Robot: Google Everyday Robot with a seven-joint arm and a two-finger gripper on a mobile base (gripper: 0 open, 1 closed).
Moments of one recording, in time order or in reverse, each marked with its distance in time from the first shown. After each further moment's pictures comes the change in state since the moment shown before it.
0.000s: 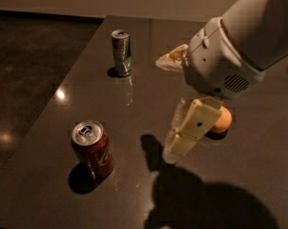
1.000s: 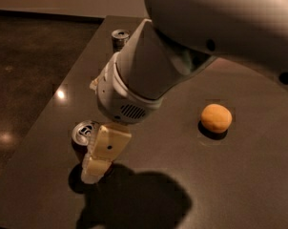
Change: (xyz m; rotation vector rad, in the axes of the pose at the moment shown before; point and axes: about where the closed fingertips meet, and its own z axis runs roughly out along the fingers) arm -0.082 0.017 0.102 -0.074 -0.060 -0.035
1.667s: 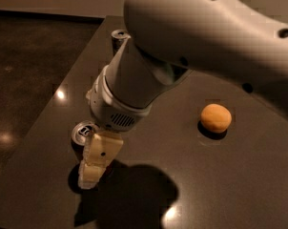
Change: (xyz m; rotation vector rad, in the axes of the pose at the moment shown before) arm 0.002 0.001 0.031 -0.037 0.030 -0.005
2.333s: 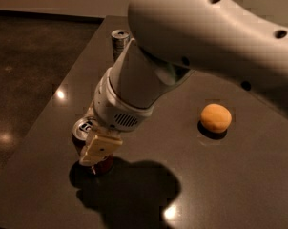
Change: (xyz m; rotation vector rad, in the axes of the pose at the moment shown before) arm 0.008 0.000 0.003 -0.025 0.002 0.012
